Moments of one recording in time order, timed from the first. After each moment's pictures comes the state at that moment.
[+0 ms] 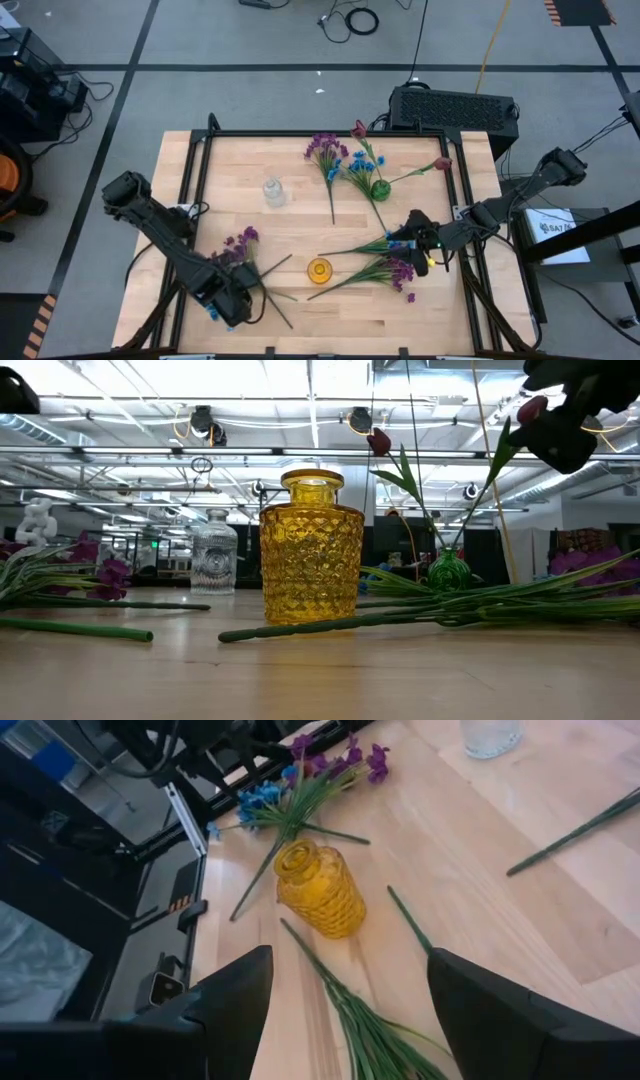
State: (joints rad) left arm -0.78 1.58 1.15 -0.99 -0.13 -1.15; right arm 0.53 0.84 0.50 -0.13 0.38 0.80
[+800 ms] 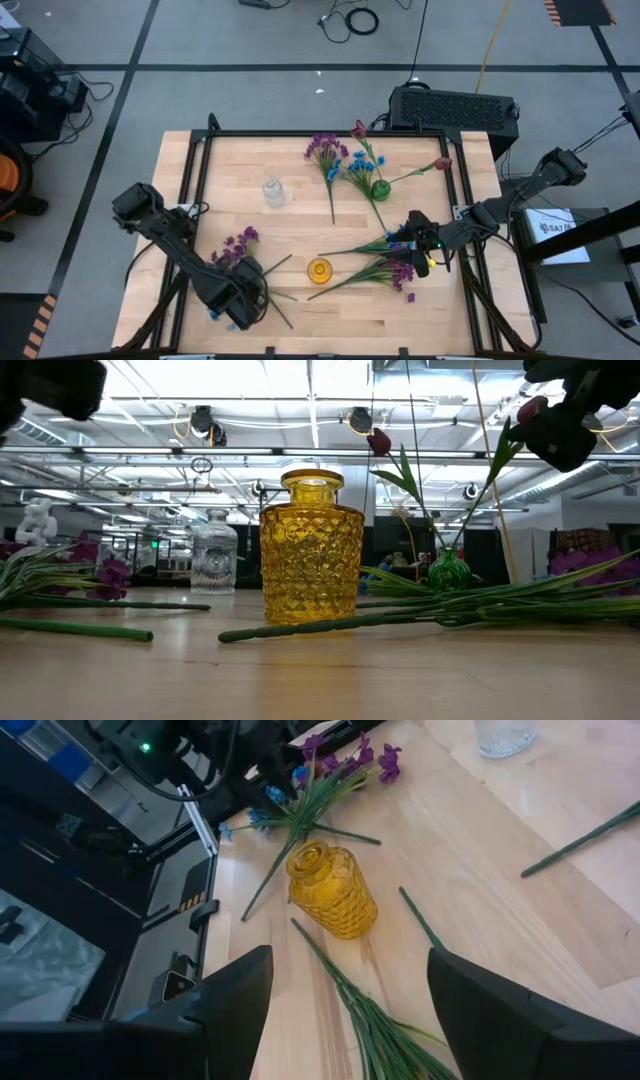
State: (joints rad) left arm -0.76 1.73 1.15 -0.99 -0.22 -1.66; right arm 0.53 0.85 0.50 -0.11 0.36 0.80
